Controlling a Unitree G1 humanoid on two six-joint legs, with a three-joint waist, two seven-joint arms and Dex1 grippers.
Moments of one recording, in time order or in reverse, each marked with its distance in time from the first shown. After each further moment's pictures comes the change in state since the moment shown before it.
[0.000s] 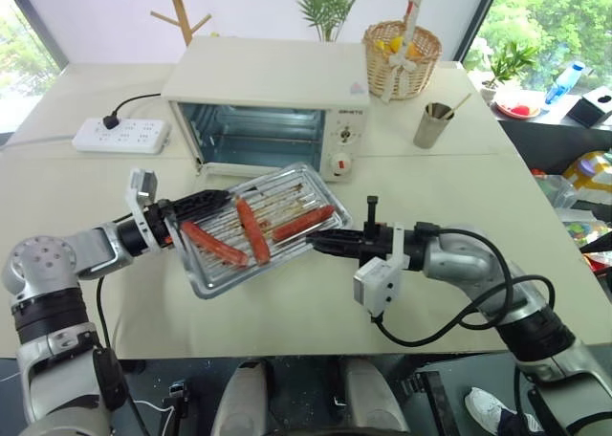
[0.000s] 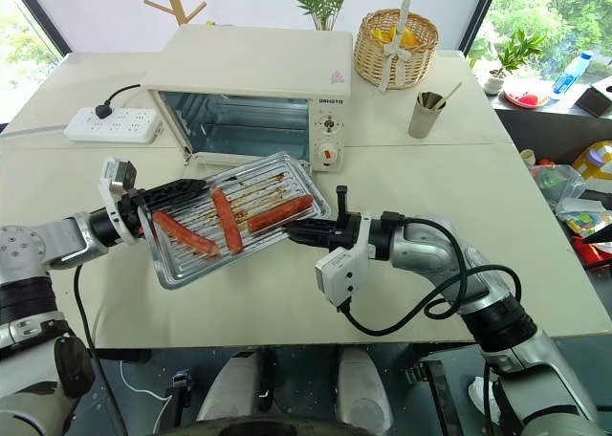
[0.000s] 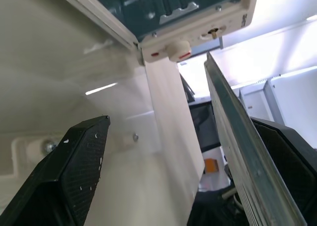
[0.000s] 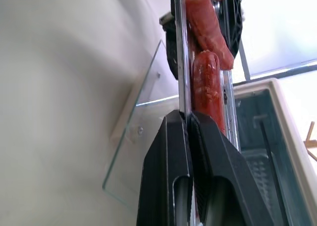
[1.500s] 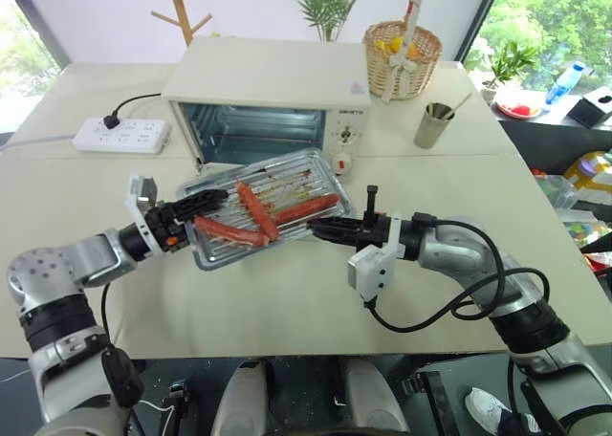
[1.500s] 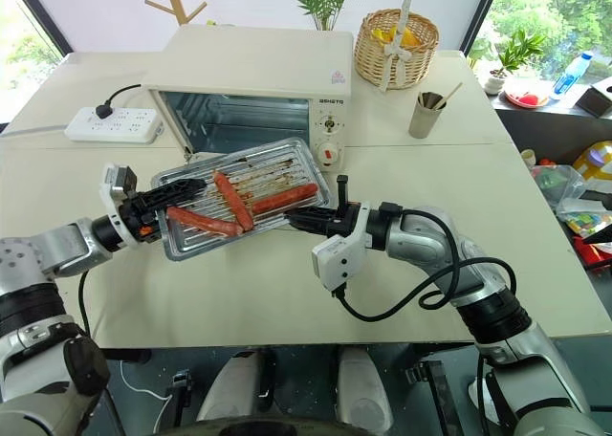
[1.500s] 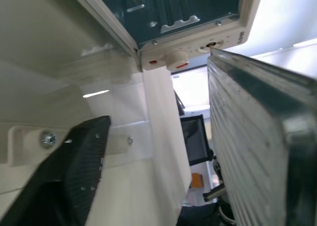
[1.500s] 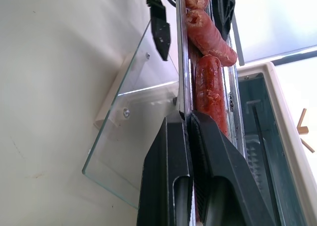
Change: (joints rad) left arm -0.005 -0.070 0.139 0.039 -0.119 0.075 0.182; right arm -0.035 0.021 -0.005 0.036 -0.056 0.031 -0.026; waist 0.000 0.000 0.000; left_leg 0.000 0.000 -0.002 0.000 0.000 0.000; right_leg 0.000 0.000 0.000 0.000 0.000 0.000
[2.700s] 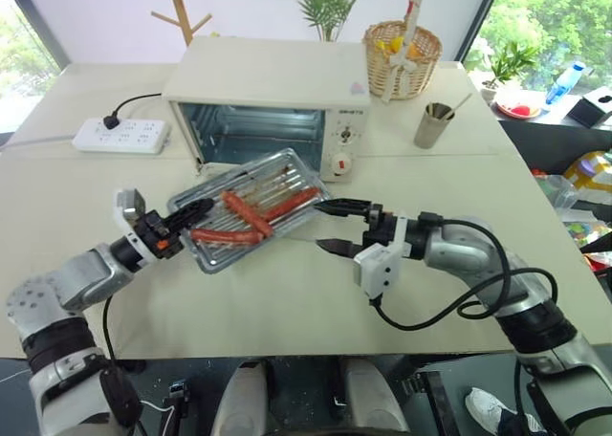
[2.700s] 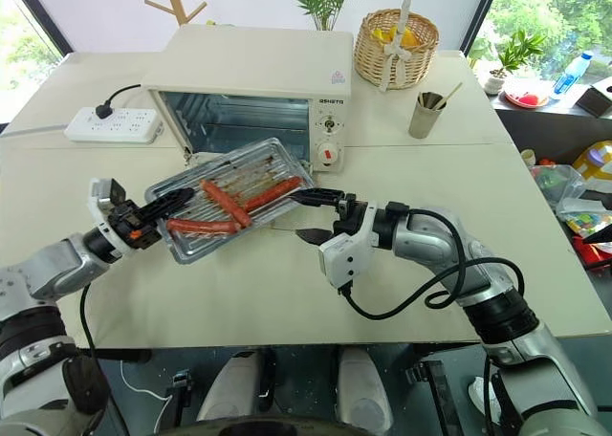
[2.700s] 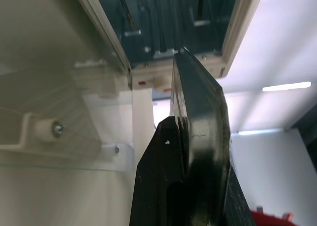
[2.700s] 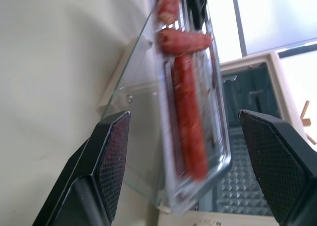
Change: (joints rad) left arm 0.148 -0.020 0.042 0.047 -0.458 -0.138 0.354; right arm 0.022 -0.034 -0.019 0.011 -0.002 -0.007 -0.002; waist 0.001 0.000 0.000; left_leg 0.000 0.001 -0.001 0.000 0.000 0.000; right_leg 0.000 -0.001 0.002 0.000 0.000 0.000
